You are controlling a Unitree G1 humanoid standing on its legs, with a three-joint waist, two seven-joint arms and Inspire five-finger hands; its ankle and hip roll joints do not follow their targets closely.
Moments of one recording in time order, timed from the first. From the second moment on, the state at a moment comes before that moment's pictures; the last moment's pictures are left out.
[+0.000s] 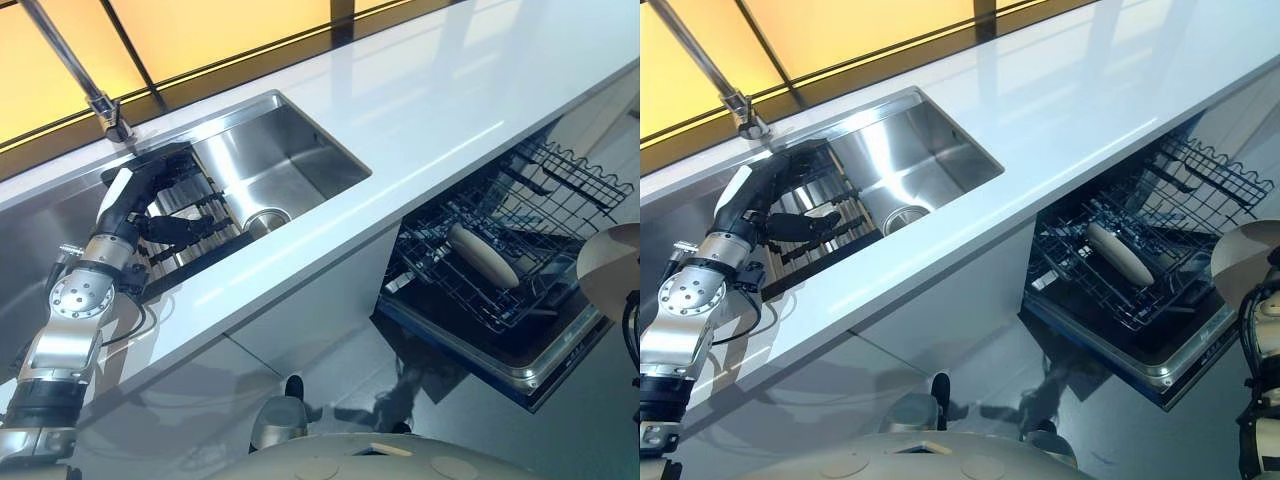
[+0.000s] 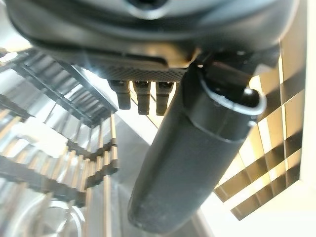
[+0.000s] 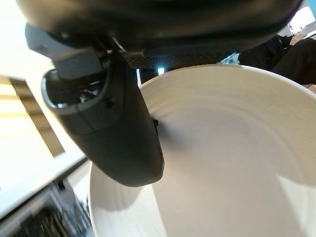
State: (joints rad) left arm -0.04 0.76 0.10 0.06 -0.18 -0.07 -0.09; right arm -0.30 -0.93 -0.07 0.84 -0.16 0.22 -0.49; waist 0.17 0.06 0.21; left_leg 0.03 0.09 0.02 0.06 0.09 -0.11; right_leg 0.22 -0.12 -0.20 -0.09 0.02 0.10
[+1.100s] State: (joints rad) left arm -0.34 1.07 -0.05 0.09 -0.30 -0.22 0.07; right arm -0.85 -0.97 0.37 1.16 -0.21 0.24 -0.57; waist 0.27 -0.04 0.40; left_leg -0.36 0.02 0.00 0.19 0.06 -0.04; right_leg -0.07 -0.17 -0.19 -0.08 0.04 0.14
